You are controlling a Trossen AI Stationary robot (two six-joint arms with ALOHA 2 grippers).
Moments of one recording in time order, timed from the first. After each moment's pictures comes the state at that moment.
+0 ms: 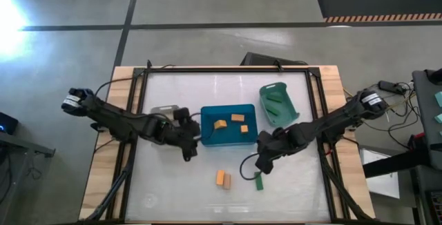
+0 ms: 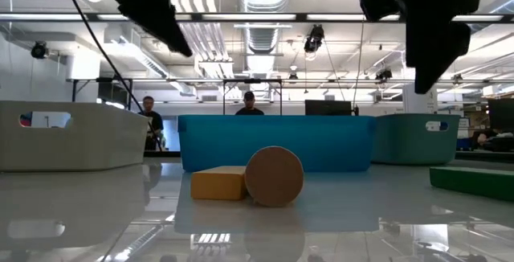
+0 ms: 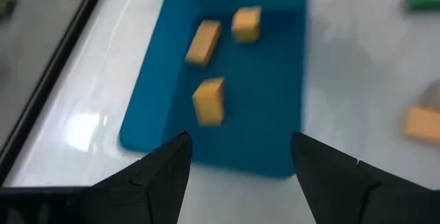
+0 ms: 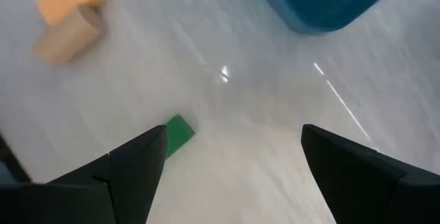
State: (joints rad) left arm -0.31 1.34 1.02 -0.60 -0.53 -0.29; right arm 0.37 1.52 1.10 -0.83 0.05 1.00
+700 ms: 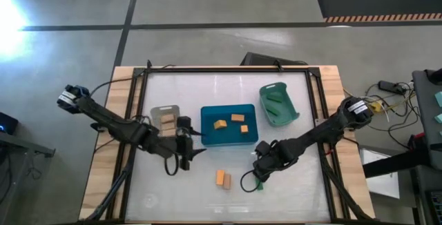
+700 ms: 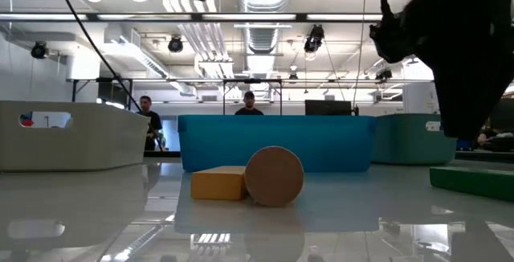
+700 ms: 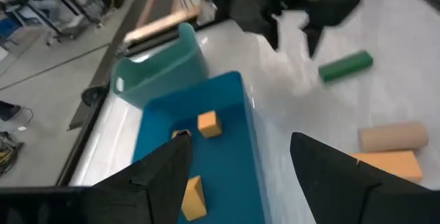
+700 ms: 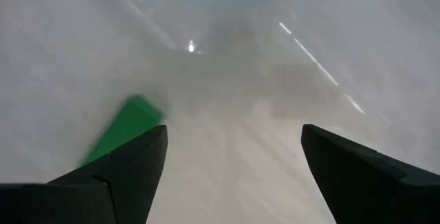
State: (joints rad) left arm -0.45 1.23 0.87 -0.15 -0.58 0.09; right arm 0.46 1.71 1.11 -0.84 0.05 1.24
